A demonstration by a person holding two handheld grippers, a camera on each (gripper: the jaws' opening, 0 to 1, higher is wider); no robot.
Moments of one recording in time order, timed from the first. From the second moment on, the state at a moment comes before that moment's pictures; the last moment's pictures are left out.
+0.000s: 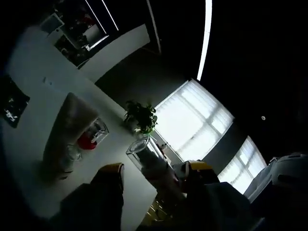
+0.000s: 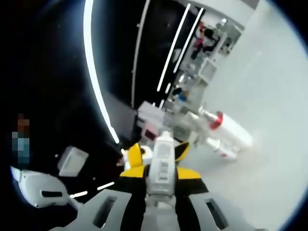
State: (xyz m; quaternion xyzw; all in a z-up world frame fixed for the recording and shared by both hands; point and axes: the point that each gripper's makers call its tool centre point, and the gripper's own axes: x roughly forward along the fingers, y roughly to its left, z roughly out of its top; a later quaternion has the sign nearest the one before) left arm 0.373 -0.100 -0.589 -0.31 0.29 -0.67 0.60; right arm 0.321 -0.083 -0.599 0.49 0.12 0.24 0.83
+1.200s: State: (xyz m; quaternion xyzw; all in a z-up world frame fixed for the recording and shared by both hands) left arm 0.355 -0.105 -0.587 -0.35 0.32 -0.67 0.57; right arm 0.330 -0.079 -0.592 0.49 0.11 0.24 0.83
